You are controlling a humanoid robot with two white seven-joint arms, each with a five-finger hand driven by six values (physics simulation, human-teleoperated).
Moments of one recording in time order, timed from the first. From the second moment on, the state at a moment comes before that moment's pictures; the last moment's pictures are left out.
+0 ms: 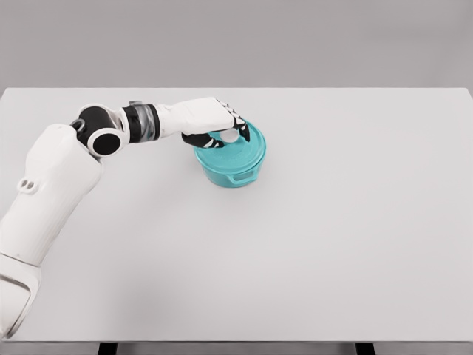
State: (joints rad) left arm -0.79 0.27 -0.55 -1.14 -0.65 -0.61 -0.61; right arm 0.06 0.00 -0.30 0.08 0.25 -0.01 0.09
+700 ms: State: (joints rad) left arm -0.79 0.27 -0.54 -1.18 -0.64 -0.61 -0.61; right arm 0.06 0.00 -0.30 0.08 0.25 -0.01 0.09
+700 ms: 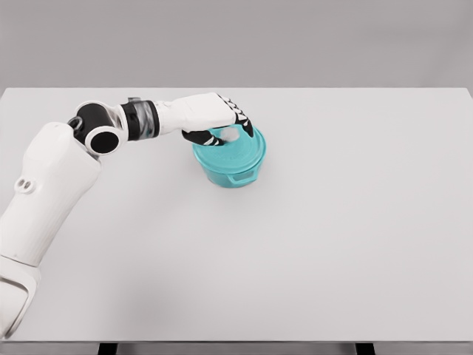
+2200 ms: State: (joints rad) left arm -0.79 0.30 -0.54 -1.18 -0.64 -0.61 -0.61; right arm 0.06 0.00 -0.30 0.08 0.25 -0.01 0.09
